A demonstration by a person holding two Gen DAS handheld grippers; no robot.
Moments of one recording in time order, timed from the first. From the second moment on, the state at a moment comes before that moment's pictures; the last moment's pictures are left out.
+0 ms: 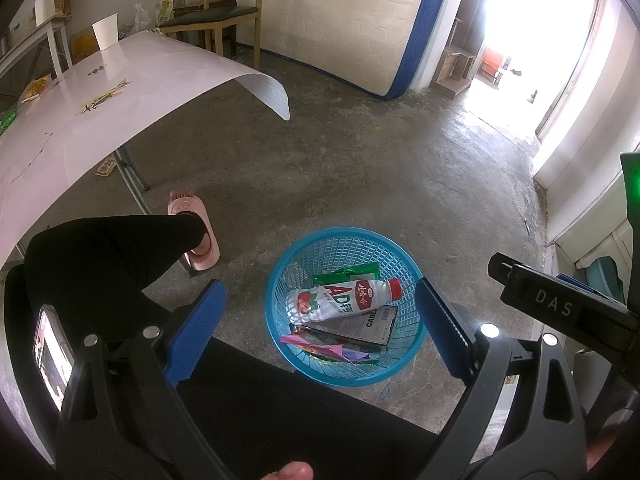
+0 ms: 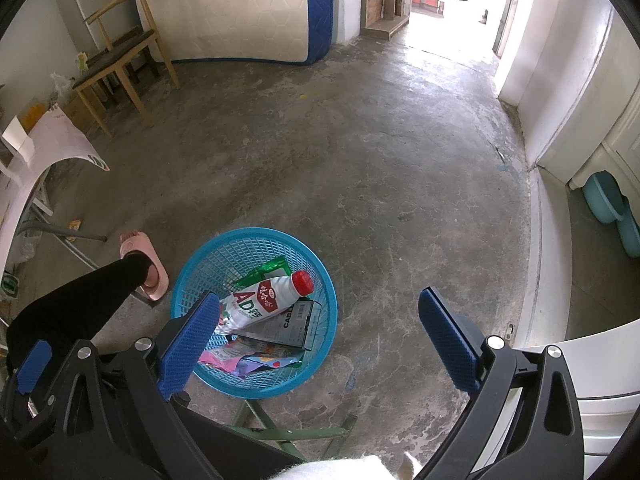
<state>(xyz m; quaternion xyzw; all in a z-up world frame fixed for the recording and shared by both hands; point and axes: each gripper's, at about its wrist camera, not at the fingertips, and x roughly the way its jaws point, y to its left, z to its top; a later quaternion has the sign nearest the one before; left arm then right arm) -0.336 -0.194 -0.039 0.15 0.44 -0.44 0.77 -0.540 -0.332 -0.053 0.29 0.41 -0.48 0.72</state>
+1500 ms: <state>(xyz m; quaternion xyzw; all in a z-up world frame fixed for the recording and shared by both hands) -0.336 -0.194 -0.039 0.15 0.44 -0.44 0.77 -0.541 -0.332 -0.052 0.29 0.41 -0.48 0.72</state>
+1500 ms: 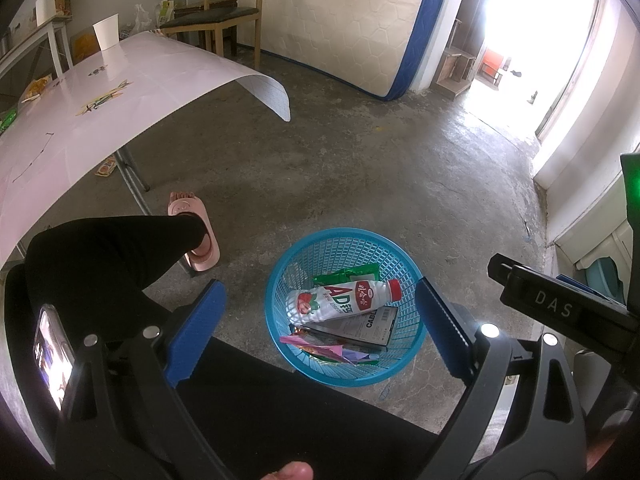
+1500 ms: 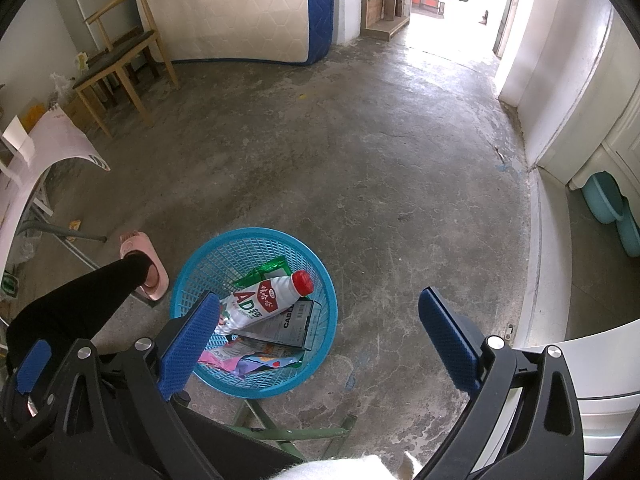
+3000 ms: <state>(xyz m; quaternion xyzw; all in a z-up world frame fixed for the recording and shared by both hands) -0.334 -0.195 -0.039 0.15 0.44 -0.44 0.77 -0.538 -0.332 -0.053 0.29 0.41 -0.48 0.72</state>
